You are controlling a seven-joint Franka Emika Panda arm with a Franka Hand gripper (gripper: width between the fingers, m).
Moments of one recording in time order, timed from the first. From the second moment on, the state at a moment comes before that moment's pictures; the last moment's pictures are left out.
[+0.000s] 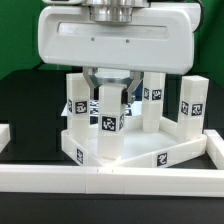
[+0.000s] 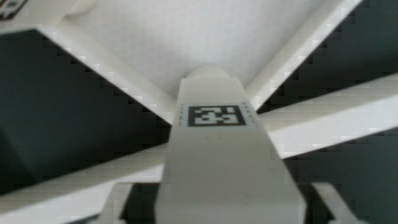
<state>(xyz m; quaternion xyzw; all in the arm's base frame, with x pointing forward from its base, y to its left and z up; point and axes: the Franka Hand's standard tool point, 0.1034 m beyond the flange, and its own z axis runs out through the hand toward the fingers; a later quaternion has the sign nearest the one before) 0.625 -0.038 0.114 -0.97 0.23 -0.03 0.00</state>
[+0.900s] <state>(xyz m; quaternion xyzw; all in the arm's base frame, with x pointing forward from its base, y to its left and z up) 0.624 -0.033 0.112 -0.78 0.62 -0.02 0.03</state>
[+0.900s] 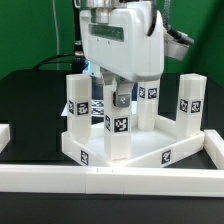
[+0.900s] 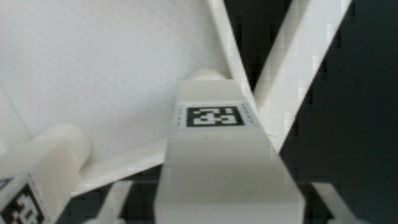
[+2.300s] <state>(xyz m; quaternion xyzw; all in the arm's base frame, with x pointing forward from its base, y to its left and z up) 0.625 -0.019 0.111 -0.84 0.54 -0.01 0.03</state>
